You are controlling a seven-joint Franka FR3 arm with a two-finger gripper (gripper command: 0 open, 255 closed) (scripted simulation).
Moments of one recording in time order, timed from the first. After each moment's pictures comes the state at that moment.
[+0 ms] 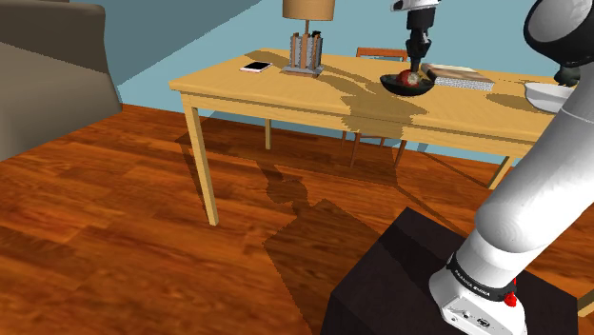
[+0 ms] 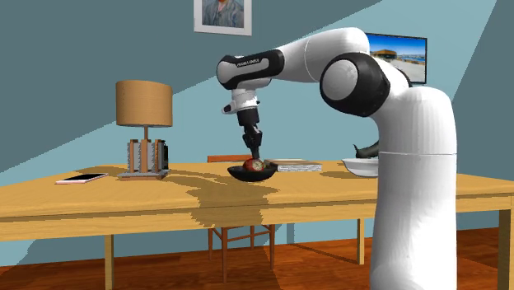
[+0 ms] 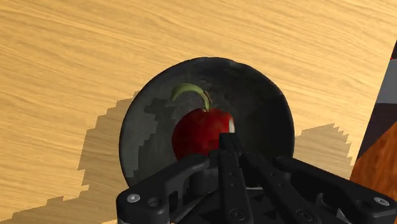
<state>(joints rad) -0.29 0.00 -0.27 -1.48 -0.15 1.35 -1.36</state>
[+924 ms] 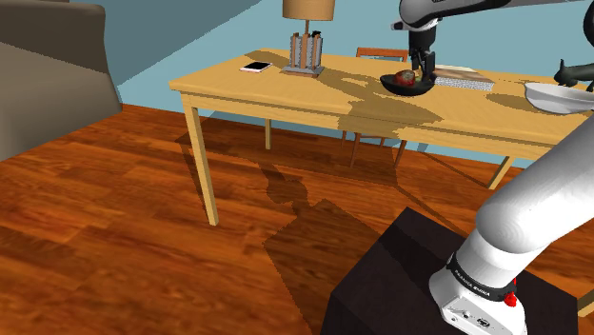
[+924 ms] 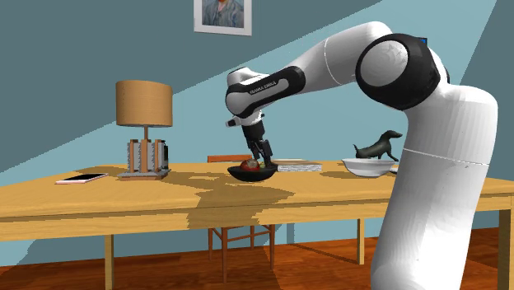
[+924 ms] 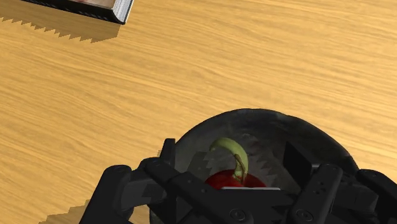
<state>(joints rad) -0.28 -0.20 -0.23 -1.87 -0.48 1.75 -1.22</state>
